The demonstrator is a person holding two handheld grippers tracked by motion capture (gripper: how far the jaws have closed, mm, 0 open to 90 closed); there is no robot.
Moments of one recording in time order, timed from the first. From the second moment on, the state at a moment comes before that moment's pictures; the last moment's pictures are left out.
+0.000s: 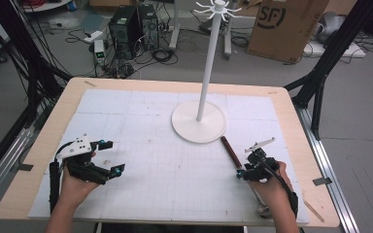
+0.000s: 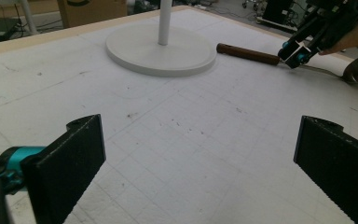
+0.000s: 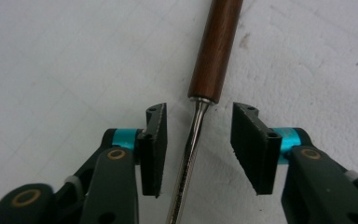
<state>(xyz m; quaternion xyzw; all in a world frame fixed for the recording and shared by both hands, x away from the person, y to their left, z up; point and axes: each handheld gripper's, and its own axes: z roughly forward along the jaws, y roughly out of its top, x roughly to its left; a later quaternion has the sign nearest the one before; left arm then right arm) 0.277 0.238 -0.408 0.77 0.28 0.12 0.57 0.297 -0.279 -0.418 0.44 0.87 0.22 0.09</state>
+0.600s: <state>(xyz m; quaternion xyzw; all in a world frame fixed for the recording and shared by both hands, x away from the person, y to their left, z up) 0.277 0.236 -0.409 0.77 0.28 0.12 0.56 0.295 -0.271 -0.418 0.43 0.88 0.20 0.08</state>
